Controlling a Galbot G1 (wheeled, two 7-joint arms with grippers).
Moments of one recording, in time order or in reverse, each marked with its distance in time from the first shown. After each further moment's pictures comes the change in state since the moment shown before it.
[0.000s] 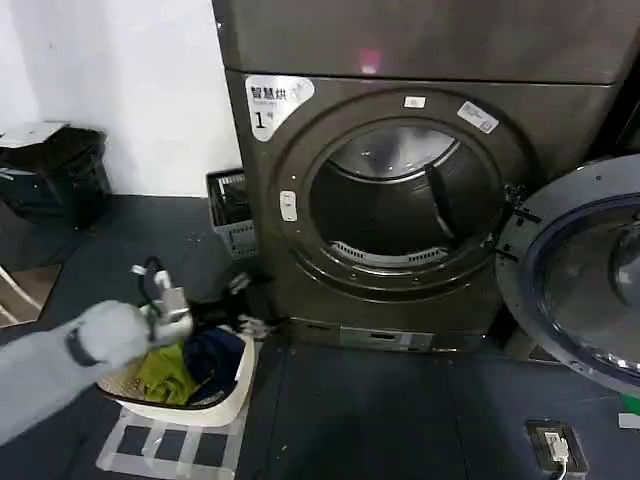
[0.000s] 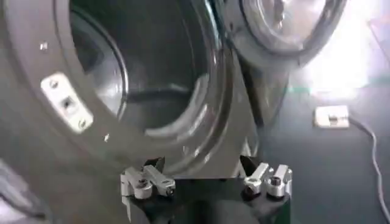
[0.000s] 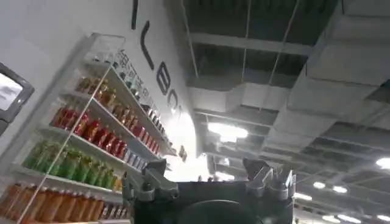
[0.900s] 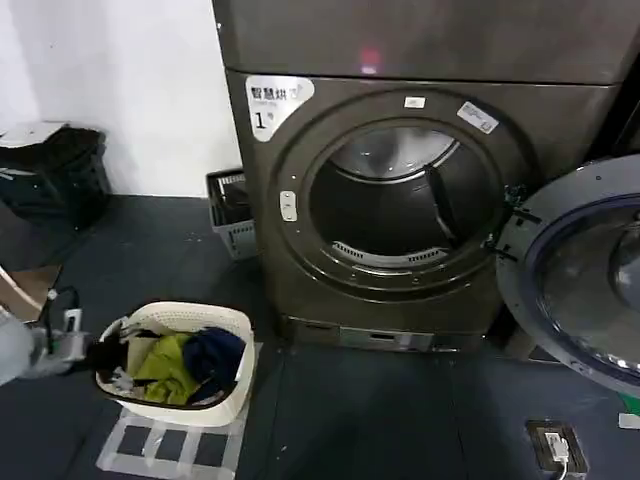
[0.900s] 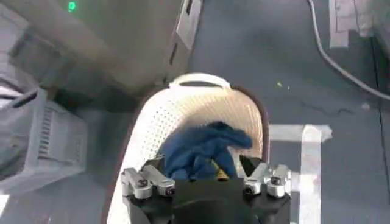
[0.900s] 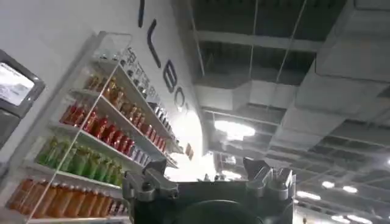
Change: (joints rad) left arm 0.191 0.276 -0.156 0.113 0.428 -0.024 0.345; right arm 0.012 -0.005 -0.020 -0.017 -0.011 0.019 -0.018
